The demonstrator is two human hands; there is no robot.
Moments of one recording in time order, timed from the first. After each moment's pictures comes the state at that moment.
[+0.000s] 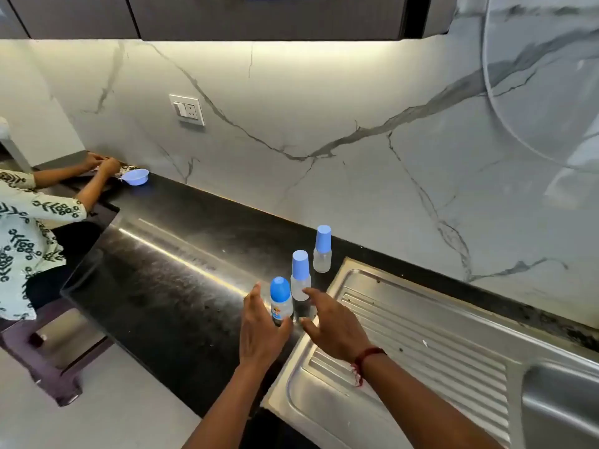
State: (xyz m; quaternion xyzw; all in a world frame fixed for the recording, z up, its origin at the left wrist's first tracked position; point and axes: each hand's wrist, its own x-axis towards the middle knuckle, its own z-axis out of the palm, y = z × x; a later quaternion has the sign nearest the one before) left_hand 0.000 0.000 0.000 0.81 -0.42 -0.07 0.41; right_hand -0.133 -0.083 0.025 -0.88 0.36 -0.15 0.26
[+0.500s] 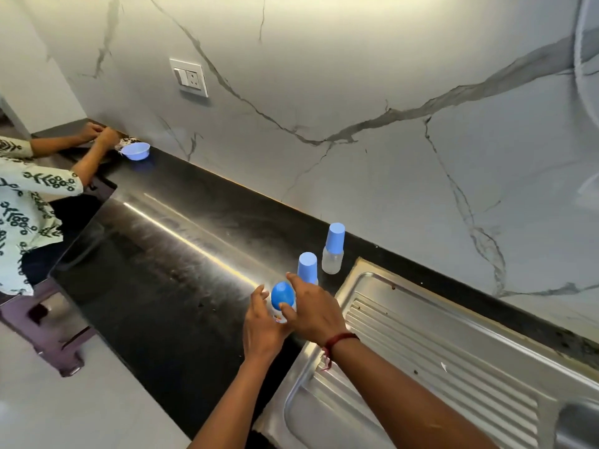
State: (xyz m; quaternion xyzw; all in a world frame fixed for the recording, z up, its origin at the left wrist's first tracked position) left_hand 0.029 -0.055 -0.043 0.83 -0.31 -0.16 0.43; right_hand -0.060 -0.133 0.010 -0.90 0.36 -0.11 0.21
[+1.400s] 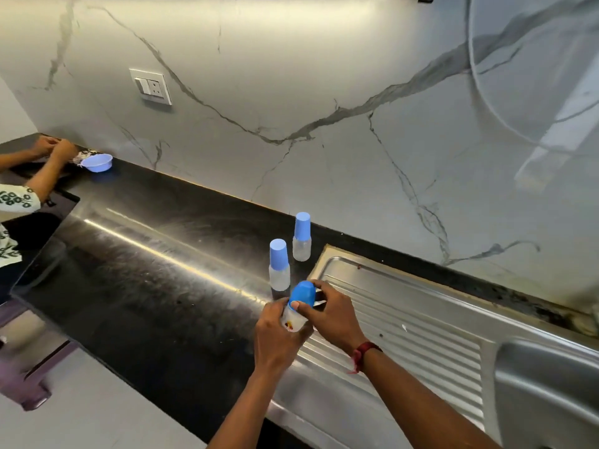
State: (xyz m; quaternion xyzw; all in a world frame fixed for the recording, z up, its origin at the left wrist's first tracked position) left_hand -0.051 -0.027 -0.042 0.75 -0.43 -0.13 0.48; right_hand -0.158 -0.105 -0.001 -0.74 0.44 -0.27 0.43
